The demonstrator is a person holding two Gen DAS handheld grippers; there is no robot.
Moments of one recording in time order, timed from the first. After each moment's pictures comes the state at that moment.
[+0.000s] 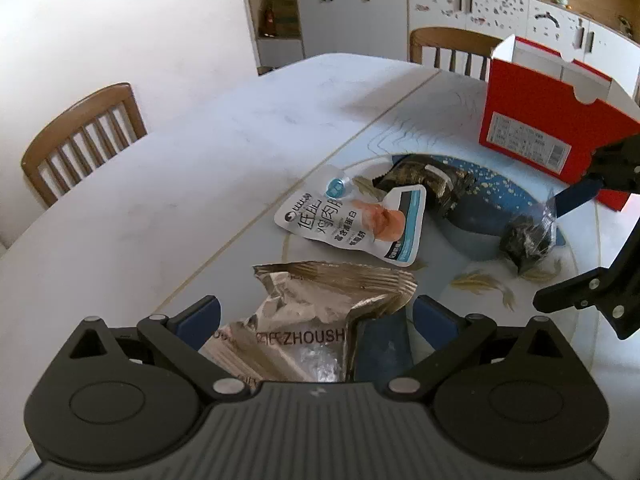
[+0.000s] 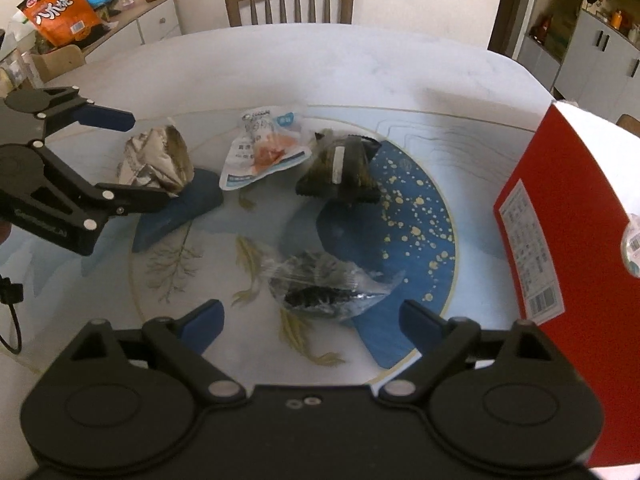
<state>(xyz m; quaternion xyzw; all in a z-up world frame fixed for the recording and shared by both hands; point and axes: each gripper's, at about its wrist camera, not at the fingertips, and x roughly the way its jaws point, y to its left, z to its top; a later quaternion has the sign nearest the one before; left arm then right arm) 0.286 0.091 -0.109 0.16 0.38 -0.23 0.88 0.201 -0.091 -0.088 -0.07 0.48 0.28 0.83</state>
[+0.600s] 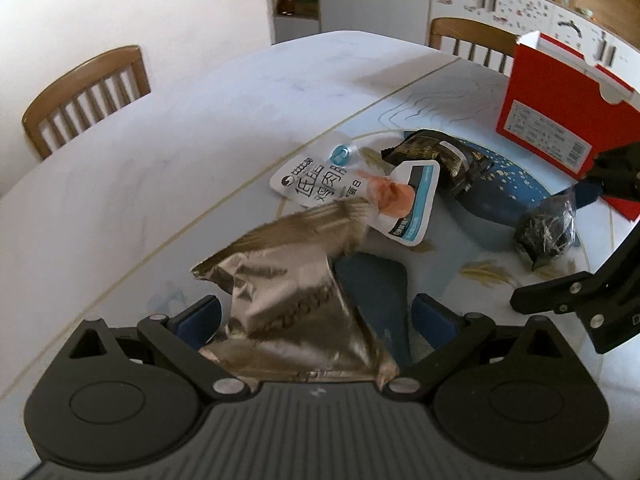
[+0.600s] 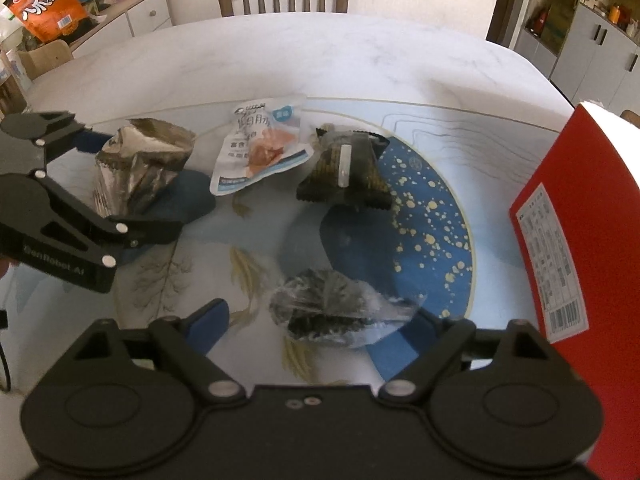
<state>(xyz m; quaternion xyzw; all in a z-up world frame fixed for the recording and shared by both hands) 0.288 0.091 -0.132 0.12 0.41 -0.20 0.88 0.215 -0.073 -0.098 -0.07 0.49 0.27 0.83</state>
